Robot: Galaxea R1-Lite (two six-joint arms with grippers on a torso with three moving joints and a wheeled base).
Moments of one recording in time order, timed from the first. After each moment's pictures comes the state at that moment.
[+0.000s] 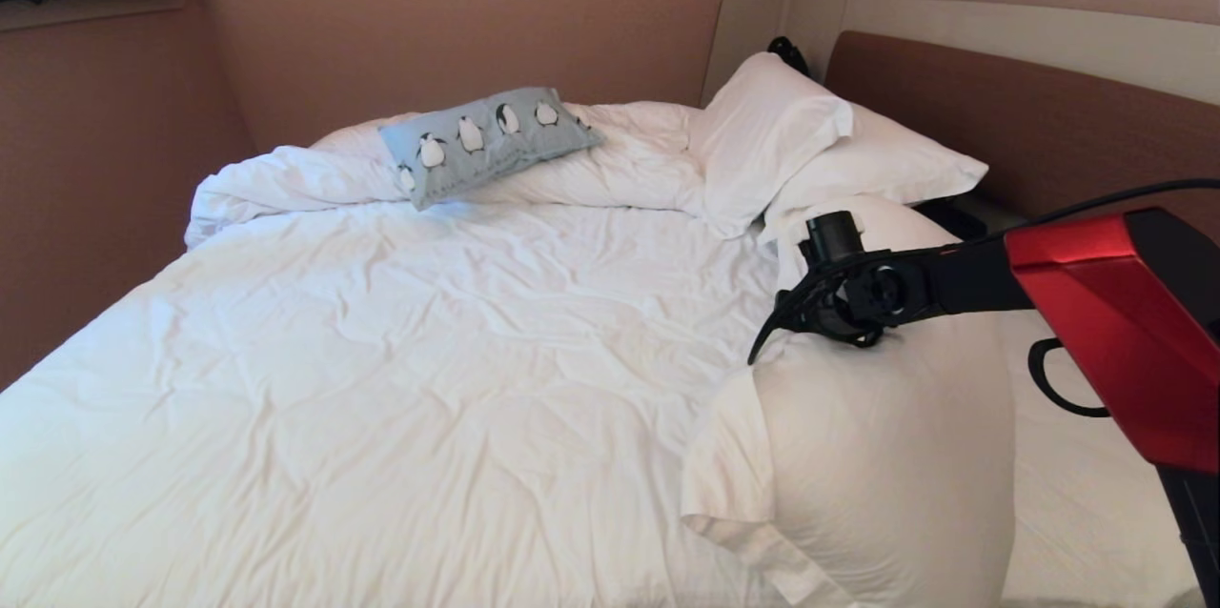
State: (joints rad) left arm 0.00 0.00 0.00 0.00 0.01 0.00; right arm 0.29 2.34 -1.77 0.15 -0.30 0.40
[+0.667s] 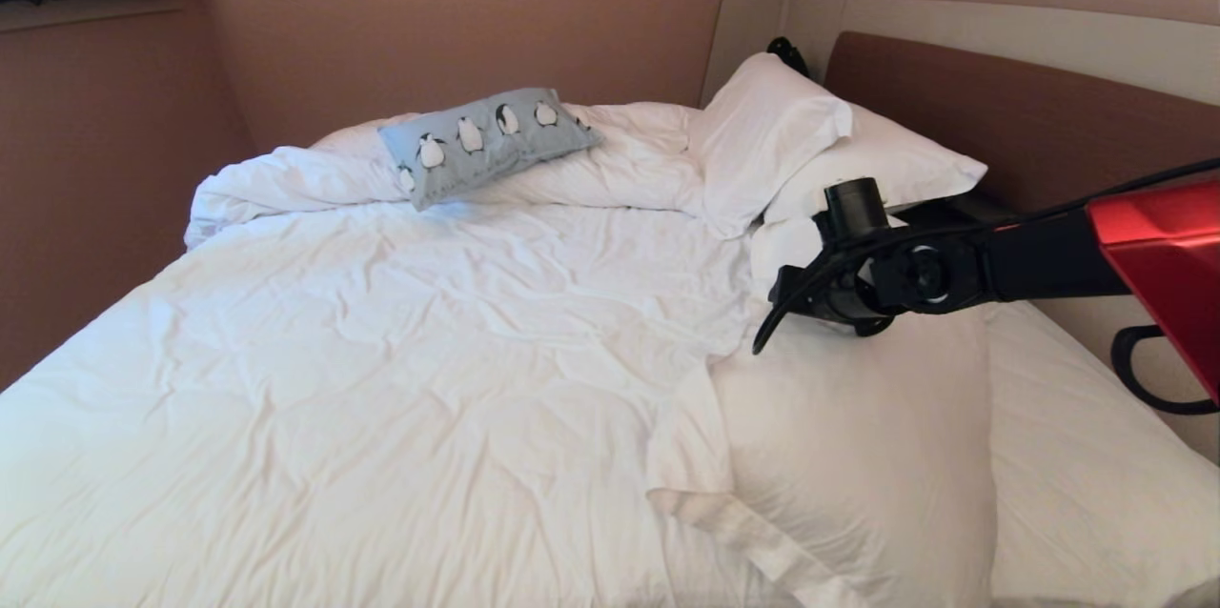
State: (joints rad) left arm 0.00 0.00 0.00 0.00 0.01 0.00; right arm 0.33 2.16 -1.63 0.08 -0.29 0.41
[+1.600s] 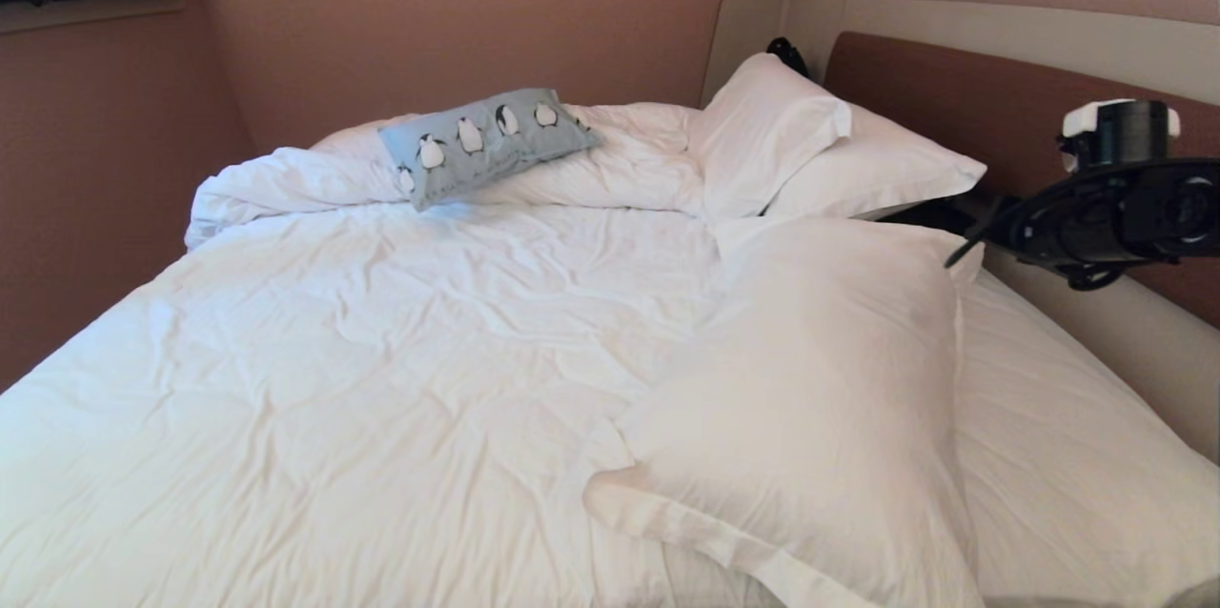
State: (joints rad) left arm 0.00 0.00 0.00 0.00 0.01 0.00; right arm -0.11 1.95 -1.56 0.07 -0.10 0.41
